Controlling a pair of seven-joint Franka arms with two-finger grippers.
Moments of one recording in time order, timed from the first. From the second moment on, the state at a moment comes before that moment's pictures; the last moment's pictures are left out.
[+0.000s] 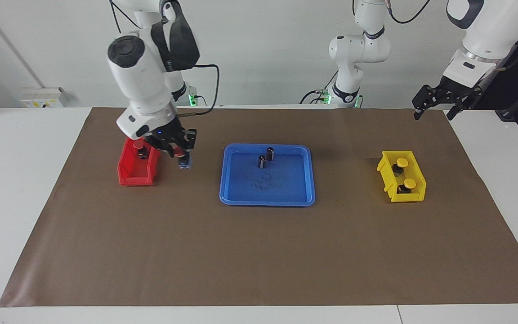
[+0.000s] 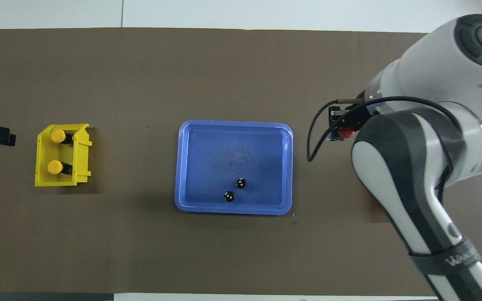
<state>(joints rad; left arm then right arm) -0.15 -0.12 0.11 -1.72 0.02 1.62 0.09 0.34 0.16 0.00 -1.65 0.08 1.81 0.38</state>
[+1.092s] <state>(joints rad) -0.08 0.09 0.12 -1.93 0.03 2.08 0.11 0.61 0.43 -0.01 -1.66 0.05 2.10 0.65</state>
